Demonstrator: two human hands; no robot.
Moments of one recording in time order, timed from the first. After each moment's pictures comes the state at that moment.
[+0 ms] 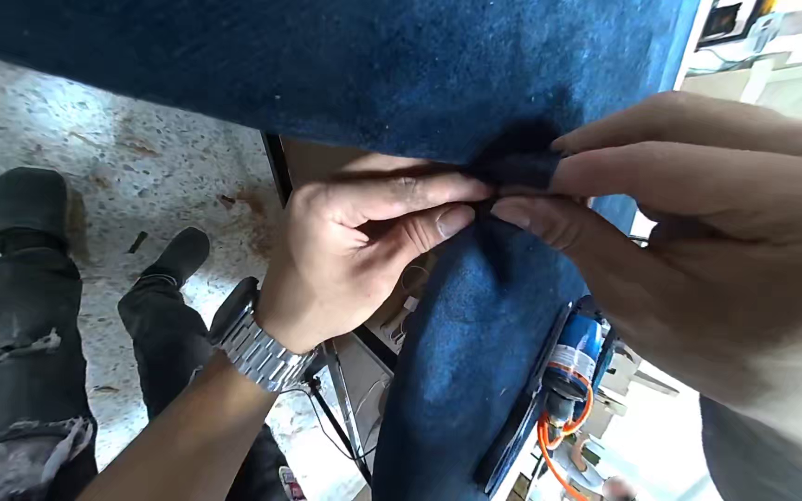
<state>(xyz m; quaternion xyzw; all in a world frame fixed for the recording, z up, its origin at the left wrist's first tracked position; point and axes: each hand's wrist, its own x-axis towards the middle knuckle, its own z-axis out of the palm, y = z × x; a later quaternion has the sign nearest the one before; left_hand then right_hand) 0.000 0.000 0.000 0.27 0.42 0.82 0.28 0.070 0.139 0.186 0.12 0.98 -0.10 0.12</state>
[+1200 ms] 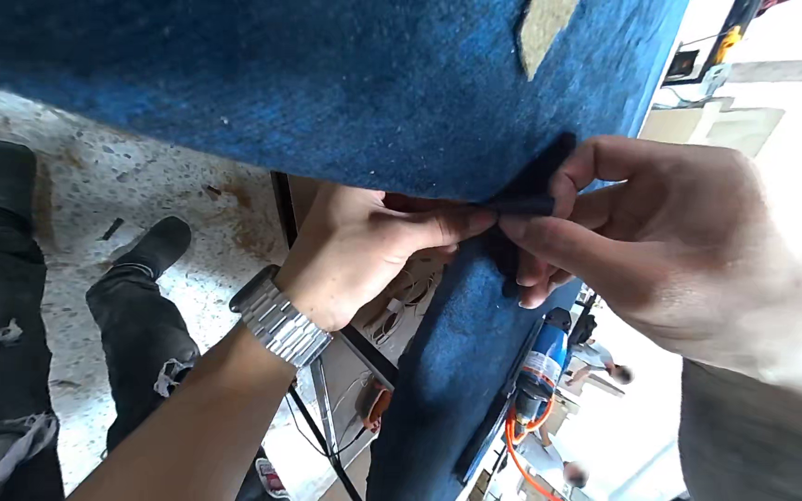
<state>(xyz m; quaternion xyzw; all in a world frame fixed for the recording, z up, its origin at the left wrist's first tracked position) -0.020 0.009 0.017 0.03 0.28 0.78 0.55 0.035 0.136 0.195 0.37 0.85 -0.30 0.23</state>
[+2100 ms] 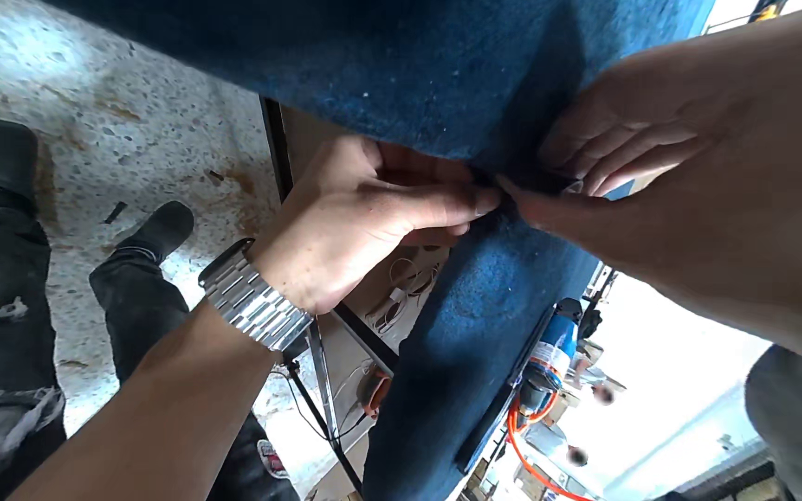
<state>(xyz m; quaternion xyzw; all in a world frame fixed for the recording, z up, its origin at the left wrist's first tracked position) -0.025 0.003 0.018 0.02 0.26 0.75 0.61 0.019 0.145 0.193 0.16 0.94 0.00 0.30</state>
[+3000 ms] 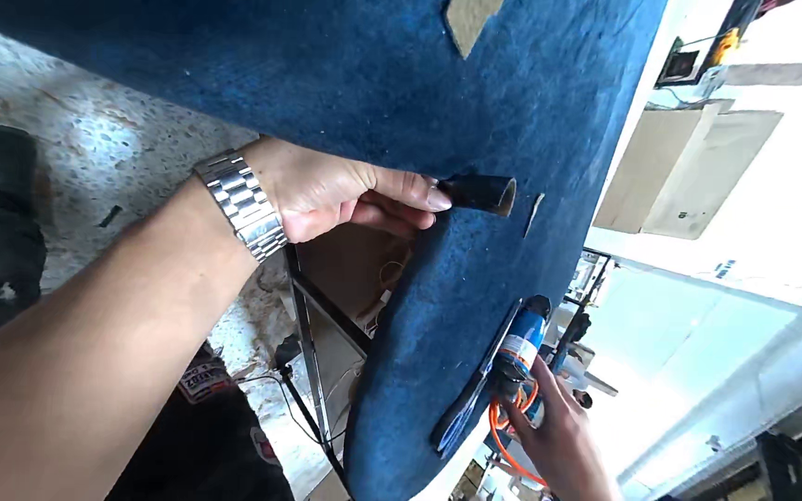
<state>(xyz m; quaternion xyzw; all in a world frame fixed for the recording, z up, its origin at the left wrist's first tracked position) -0.030 0.072 -0.090 0.25 0.04 0.62 0.74 0.345 0.080 0.243 0.47 0.83 0.02 0.29</state>
